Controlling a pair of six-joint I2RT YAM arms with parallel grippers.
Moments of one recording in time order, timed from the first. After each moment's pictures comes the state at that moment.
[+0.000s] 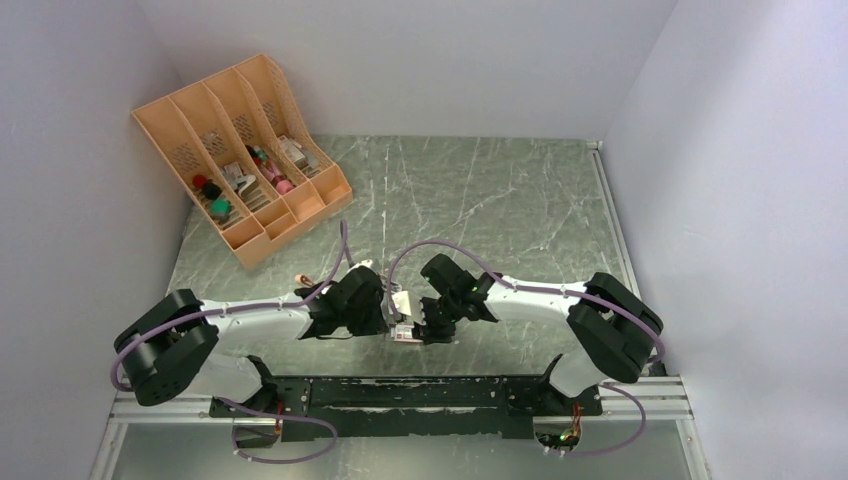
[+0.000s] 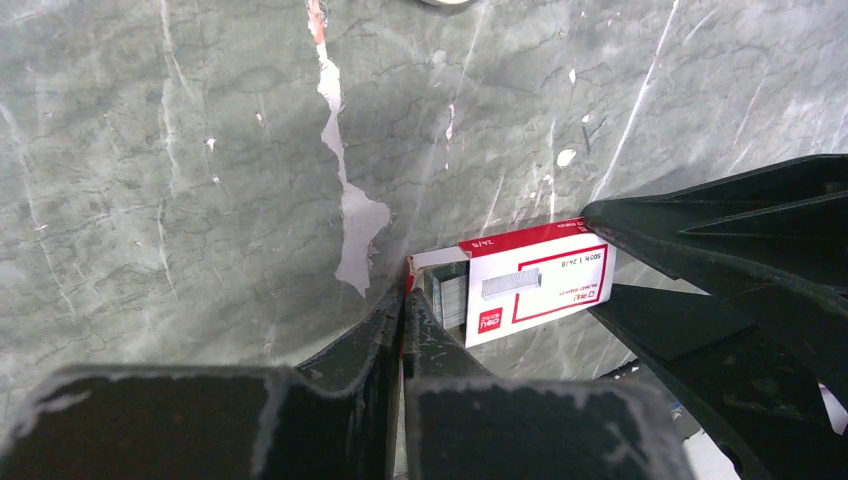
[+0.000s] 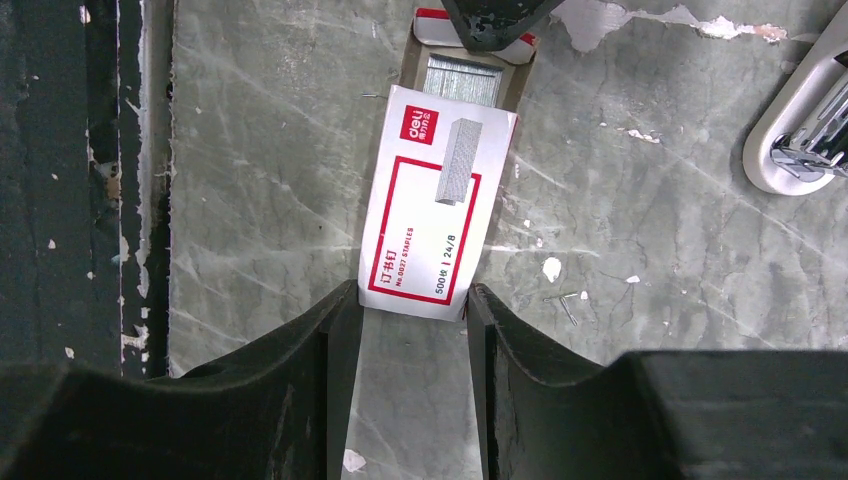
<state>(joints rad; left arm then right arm) -0.92 1.34 0.52 -0.13 -0.03 -0.93 0.91 1.51 0.70 -0.26 -0.47 -0.69</state>
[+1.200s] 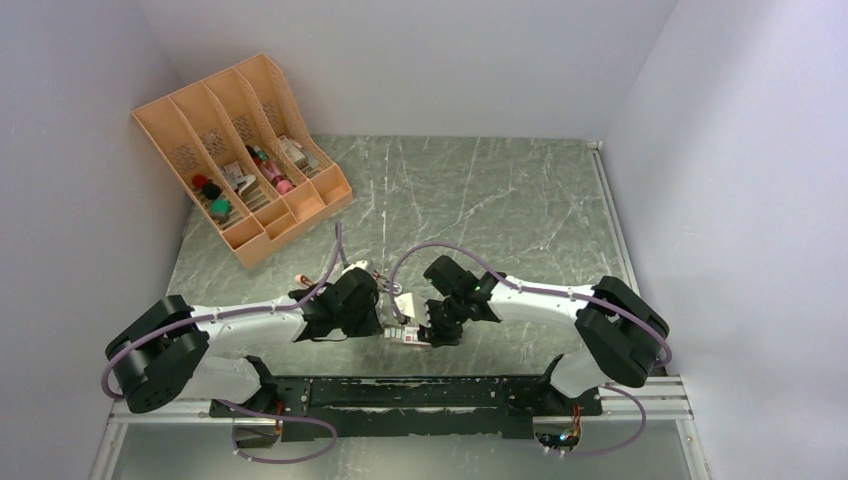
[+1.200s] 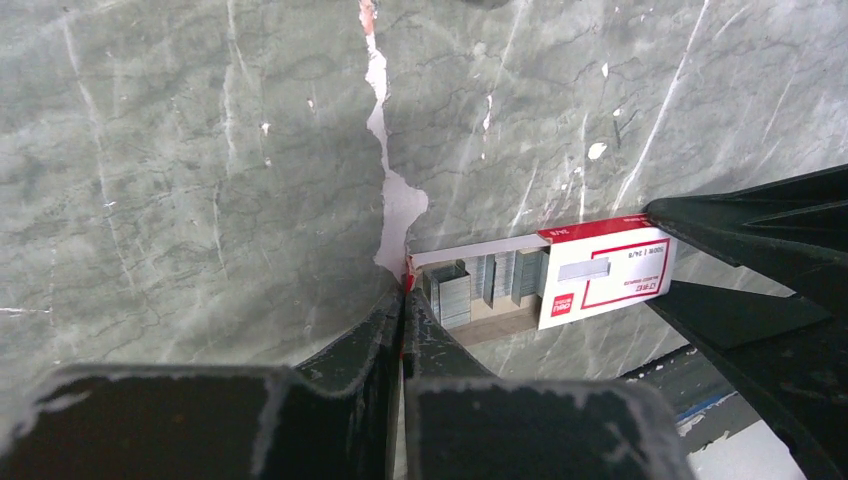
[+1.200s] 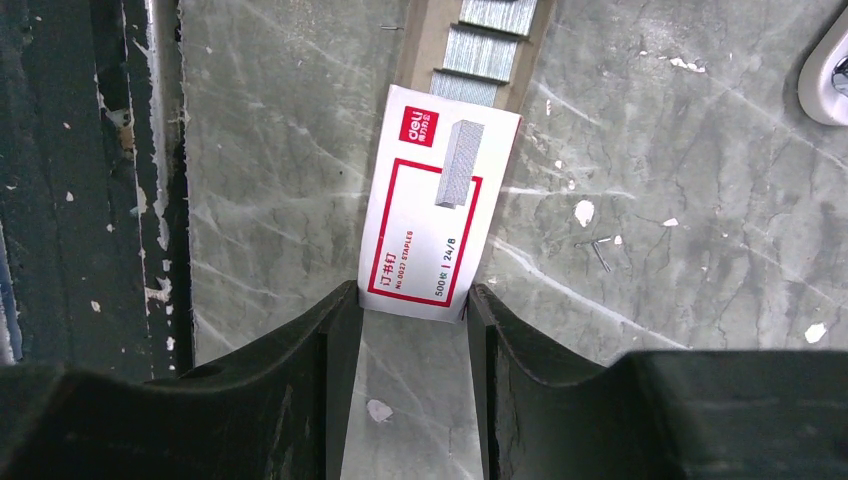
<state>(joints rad) -0.91 1.30 0.50 -0.16 -0.06 -0.92 0.91 1.47 0.71 -0.37 -0.43 -0.69</state>
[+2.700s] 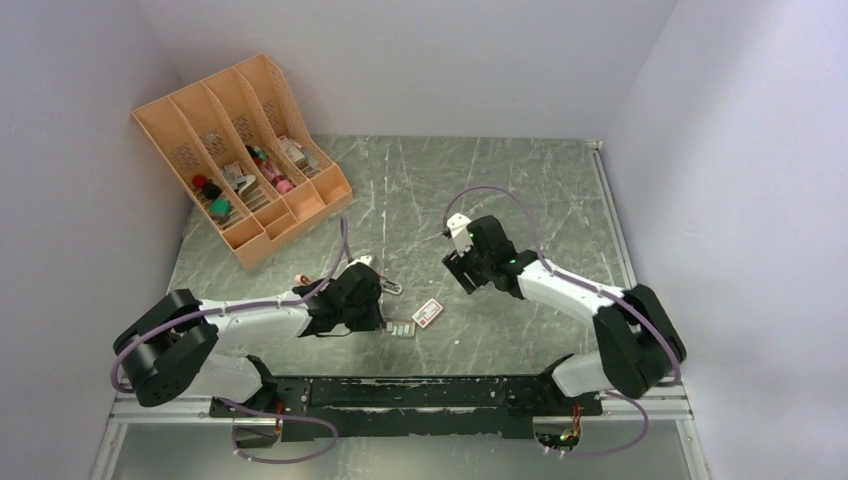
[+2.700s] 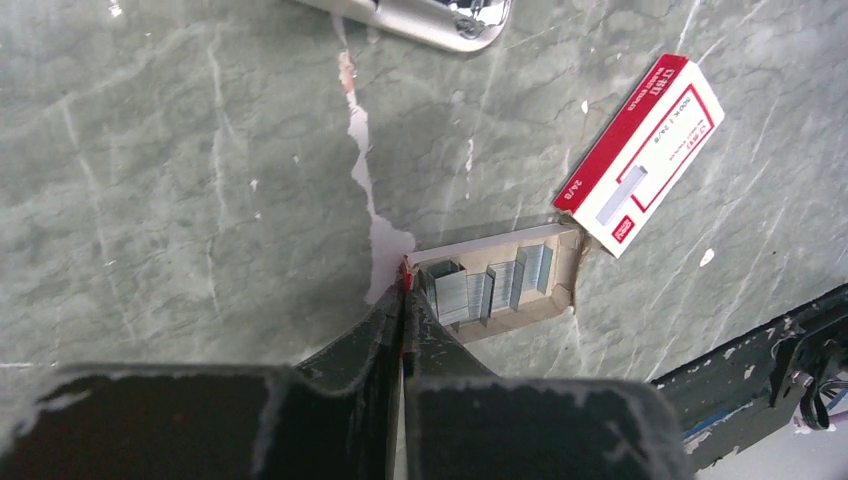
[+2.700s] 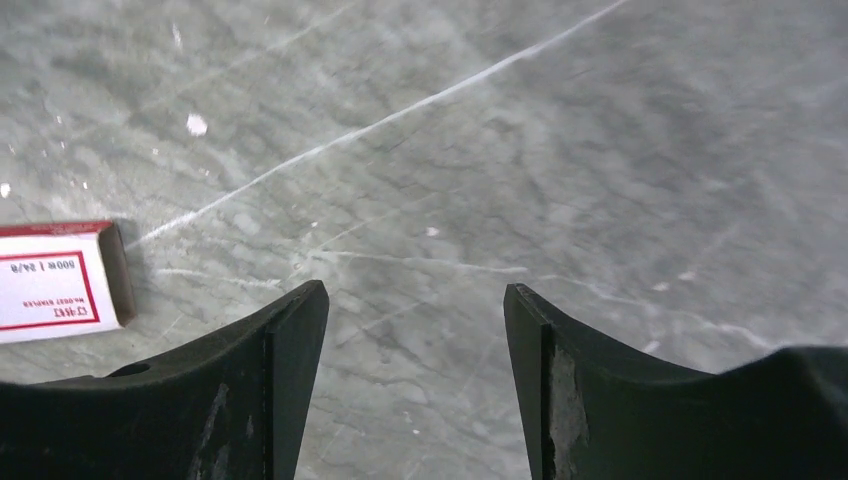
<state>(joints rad) -0.89 1.33 0.52 -0.13 -0.06 -0.86 0.57 1.42 0.71 -0.19 0.03 -0.27</state>
